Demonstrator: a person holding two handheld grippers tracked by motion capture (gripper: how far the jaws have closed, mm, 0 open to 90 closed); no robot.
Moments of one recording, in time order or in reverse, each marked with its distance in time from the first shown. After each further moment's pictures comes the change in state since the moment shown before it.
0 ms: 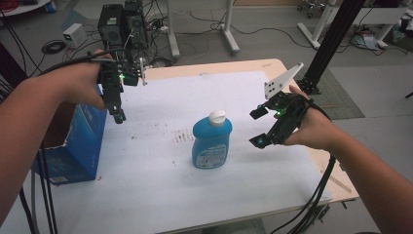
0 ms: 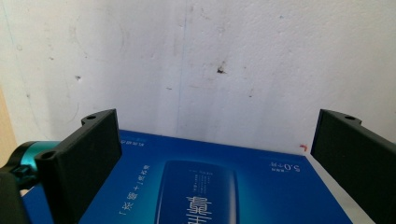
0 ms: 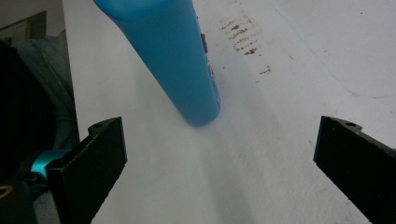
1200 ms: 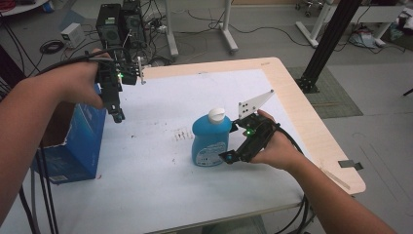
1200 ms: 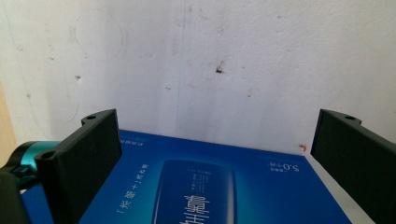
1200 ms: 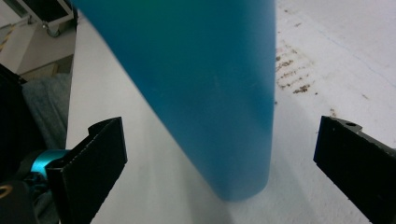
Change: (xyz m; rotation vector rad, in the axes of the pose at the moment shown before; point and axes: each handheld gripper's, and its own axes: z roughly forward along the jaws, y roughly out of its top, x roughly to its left) left arm -0.002 -0.003 -0.001 -0.007 0.004 0.001; right arm 0.013 -0.013 0.081 -0.193 0.074 0.015
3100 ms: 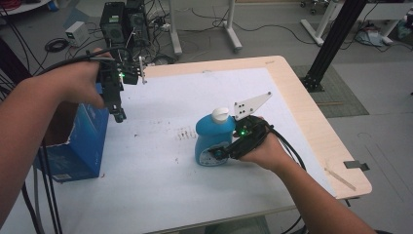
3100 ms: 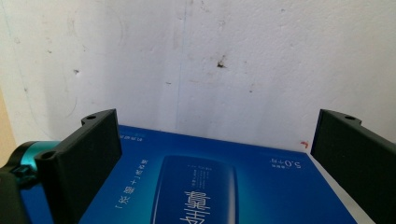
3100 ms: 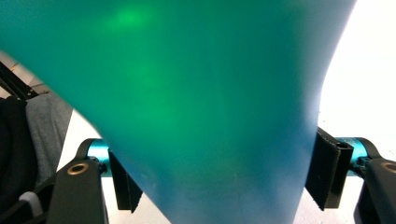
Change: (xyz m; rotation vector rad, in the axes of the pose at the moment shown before) left arm 0.000 -0.004 0.001 0.005 0.001 -0.004; right arm -0.002 0.004 0.023 -0.114 0.052 -0.080
